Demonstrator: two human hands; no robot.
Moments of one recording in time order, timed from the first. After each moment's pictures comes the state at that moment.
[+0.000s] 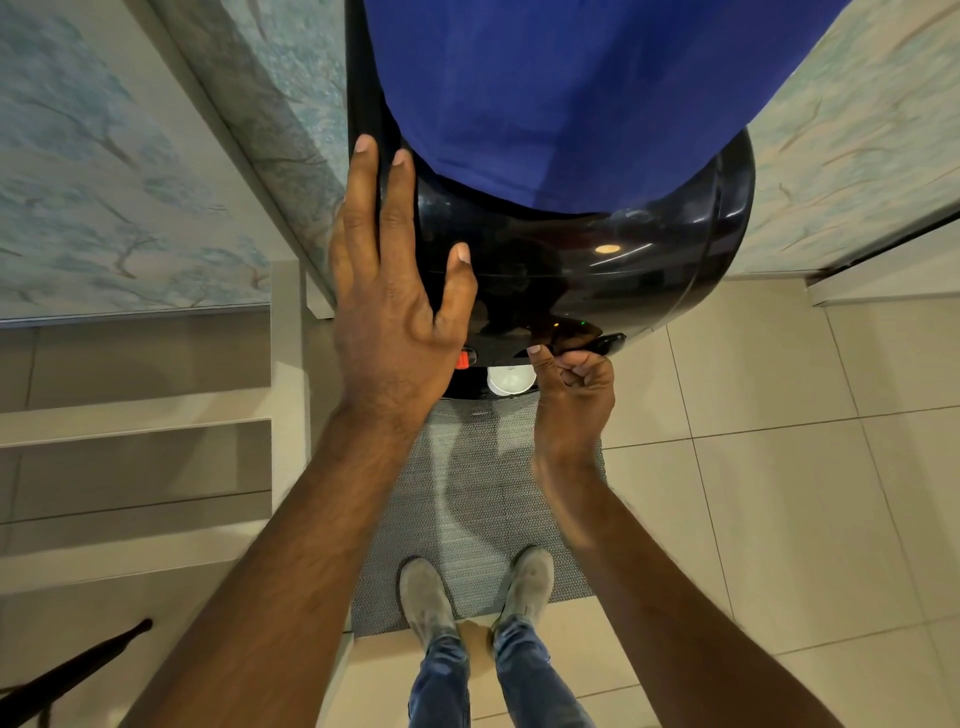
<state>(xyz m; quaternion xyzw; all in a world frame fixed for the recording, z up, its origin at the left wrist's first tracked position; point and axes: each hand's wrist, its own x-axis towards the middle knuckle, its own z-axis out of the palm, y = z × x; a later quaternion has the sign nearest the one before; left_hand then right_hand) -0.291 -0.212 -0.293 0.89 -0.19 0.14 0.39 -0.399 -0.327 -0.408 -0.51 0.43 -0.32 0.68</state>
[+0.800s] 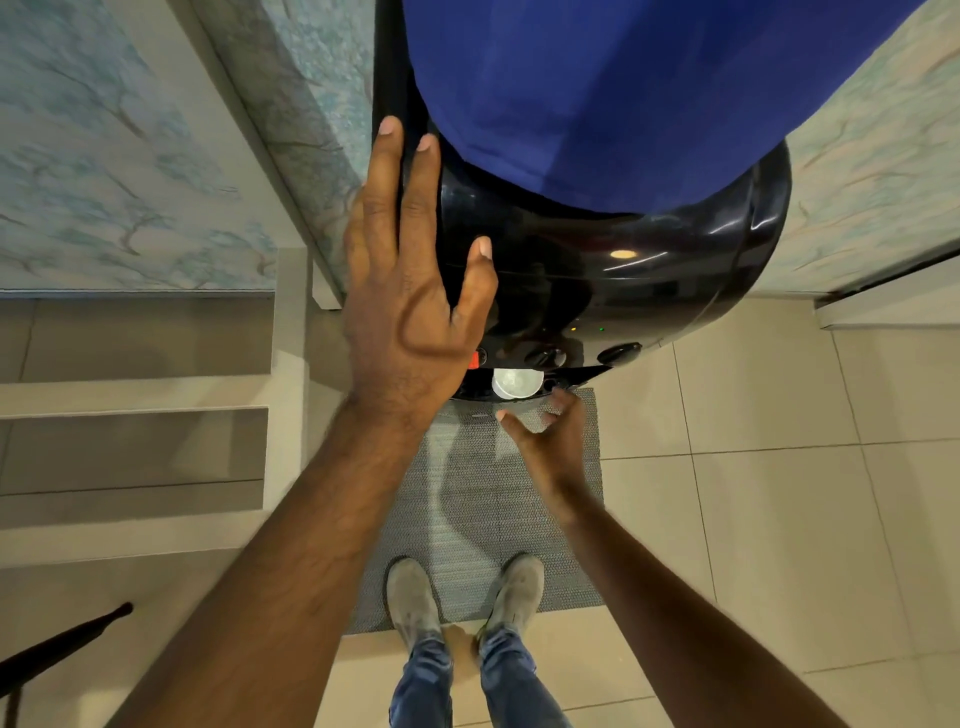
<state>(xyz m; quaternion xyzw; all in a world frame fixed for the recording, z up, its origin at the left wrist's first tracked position) -0.290 -0.212 -0.298 0.89 -0.19 0.15 0.38 -0.438 -0.341 -0.503 -0.73 0.44 -0.03 0.52</state>
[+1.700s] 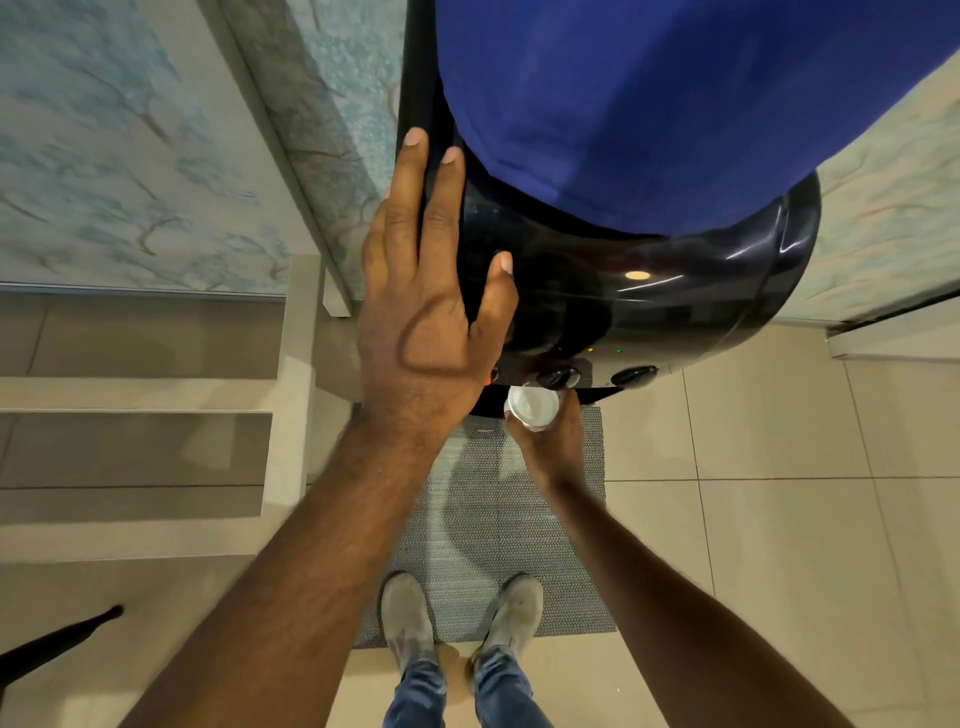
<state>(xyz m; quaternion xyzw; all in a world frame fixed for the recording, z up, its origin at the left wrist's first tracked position) -0.293 -0.212 -0.297 0.90 -0.18 0.13 0.37 -0.412 -0.352 -0.517 -0.76 0.39 -0.08 0.51</state>
